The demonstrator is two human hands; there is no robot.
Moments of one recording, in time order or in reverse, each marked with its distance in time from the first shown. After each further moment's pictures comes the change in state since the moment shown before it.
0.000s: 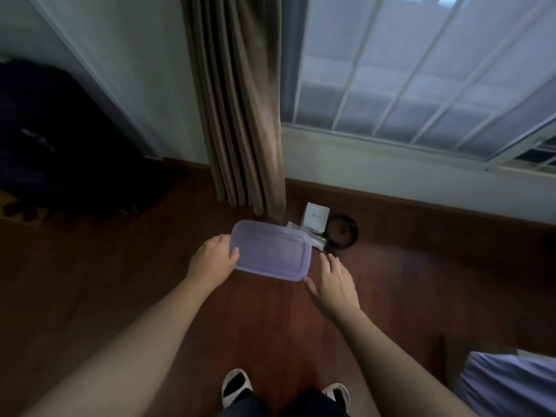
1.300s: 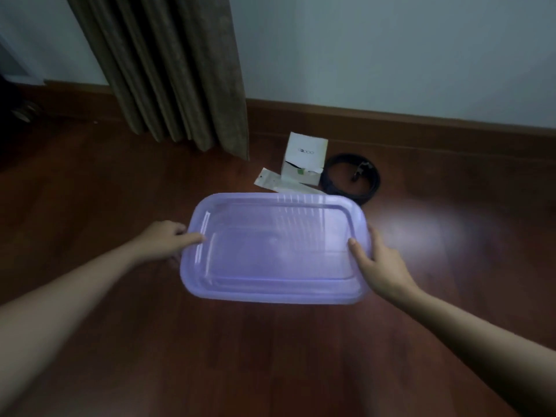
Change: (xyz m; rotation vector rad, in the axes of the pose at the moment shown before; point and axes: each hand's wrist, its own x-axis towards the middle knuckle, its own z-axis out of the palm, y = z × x) left_hand 0.184 -0.117 0.351 -0.272 -0.159 -0.007; right_hand 0.160 0.228 0.308 0.440 0.235 0.116
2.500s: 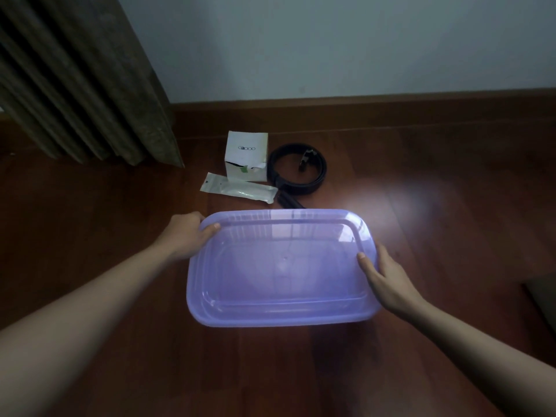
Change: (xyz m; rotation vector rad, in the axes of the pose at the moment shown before) left_hand 0.037 0.100 0.076 0.300 0.118 0.253; right_hand -0.032 0.102 -0.021 0.189 0.100 0.109
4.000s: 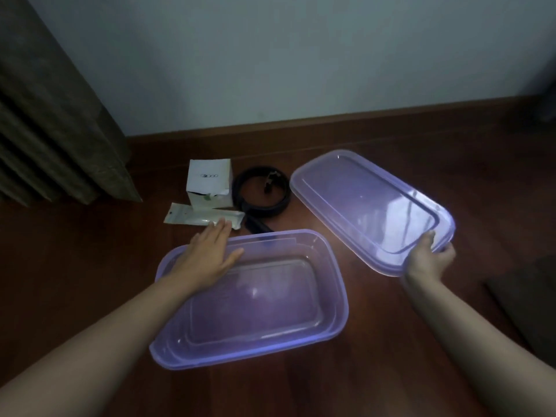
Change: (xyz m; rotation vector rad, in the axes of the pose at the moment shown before) left_hand 0.009 0.078 0.036 0.212 -0.103 0.350; right_hand 0.065 0.039 -0.068 0.865 1.083 0.391
